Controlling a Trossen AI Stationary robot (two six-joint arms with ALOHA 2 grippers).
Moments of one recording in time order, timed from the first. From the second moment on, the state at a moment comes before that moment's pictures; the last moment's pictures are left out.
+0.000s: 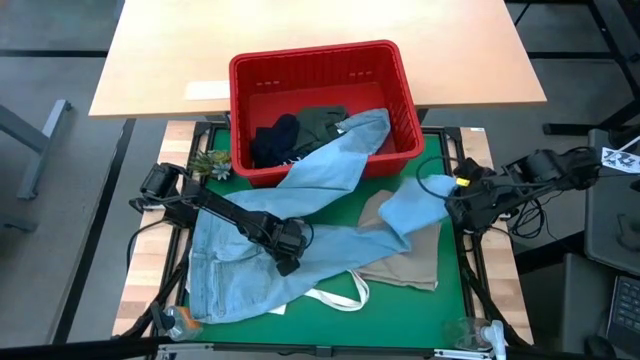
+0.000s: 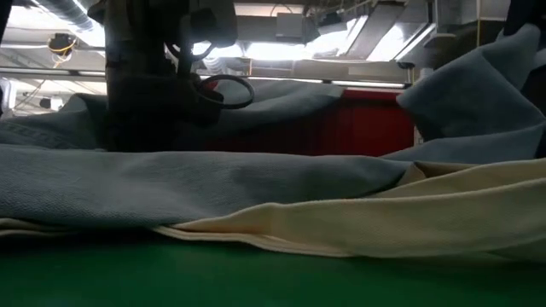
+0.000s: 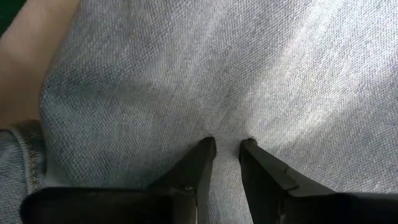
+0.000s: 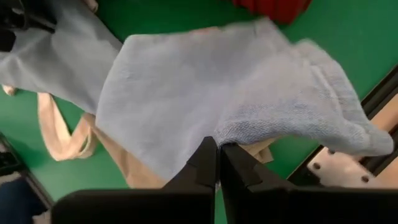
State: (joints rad) left arm -0.28 1.83 1.06 -0.69 -0.05 -0.88; right arm 0.38 0.87 1.27 -1.57 0.28 1.17
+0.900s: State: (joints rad) left arm -0.28 1.83 1.06 -0.69 -0.04 -0.88; right arm 0.38 0.77 1.40 -1.57 0.85 1.22
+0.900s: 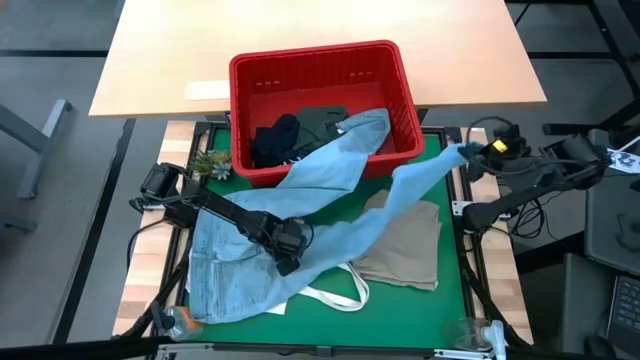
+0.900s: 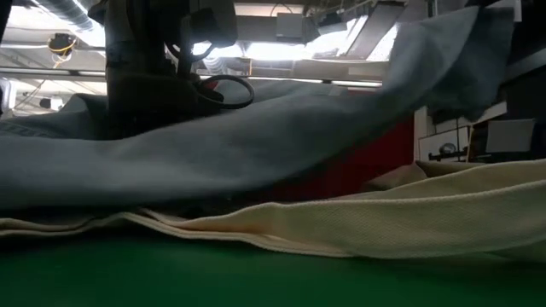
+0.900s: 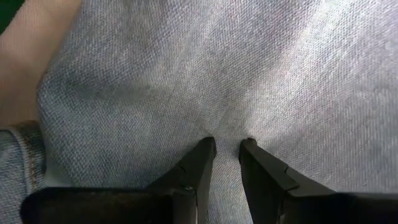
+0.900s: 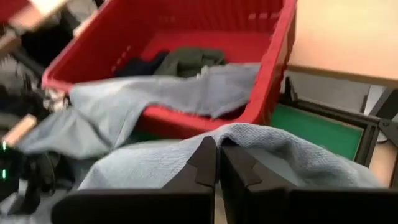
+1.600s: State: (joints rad) left arm -0.28 1.83 1.06 -0.69 -0.04 -0.88; right arm 0.38 0.70 1.40 -1.57 0.59 1.39
